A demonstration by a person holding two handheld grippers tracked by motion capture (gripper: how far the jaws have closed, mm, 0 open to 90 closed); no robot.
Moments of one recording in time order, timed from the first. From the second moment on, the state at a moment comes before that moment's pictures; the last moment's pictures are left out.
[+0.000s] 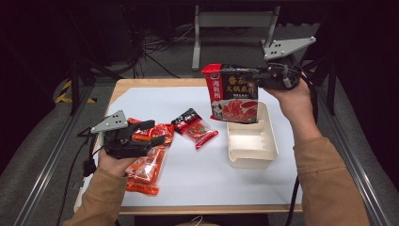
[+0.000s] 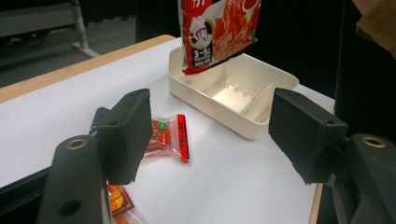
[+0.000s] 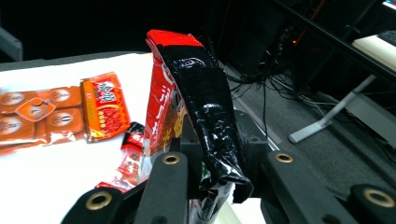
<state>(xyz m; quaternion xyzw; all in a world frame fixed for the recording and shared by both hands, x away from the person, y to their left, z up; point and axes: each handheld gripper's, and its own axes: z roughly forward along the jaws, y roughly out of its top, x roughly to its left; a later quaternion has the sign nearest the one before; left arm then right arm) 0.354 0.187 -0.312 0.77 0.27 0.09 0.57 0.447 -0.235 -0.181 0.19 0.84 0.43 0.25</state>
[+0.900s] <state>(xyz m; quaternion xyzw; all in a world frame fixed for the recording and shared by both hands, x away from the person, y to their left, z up) 0.359 0.186 -0.316 0.78 0.27 0.09 0.56 0.477 -0.276 -0.193 0.22 0.83 0.41 0.30</state>
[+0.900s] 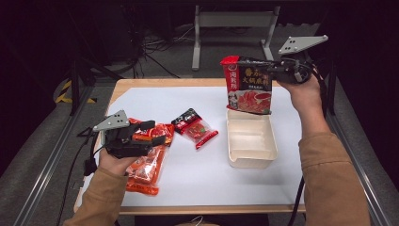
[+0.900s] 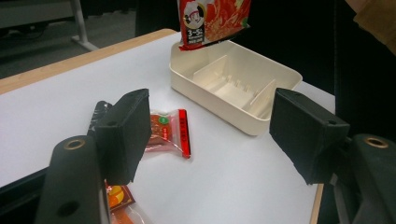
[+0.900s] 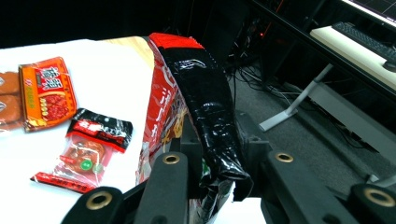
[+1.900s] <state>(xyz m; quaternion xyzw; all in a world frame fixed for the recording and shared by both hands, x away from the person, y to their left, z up) 0.362 0.185 -0.322 0.78 0.28 0.08 0.55 0.502 -0.289 -0.243 0.23 0.83 0.42 0.29</state>
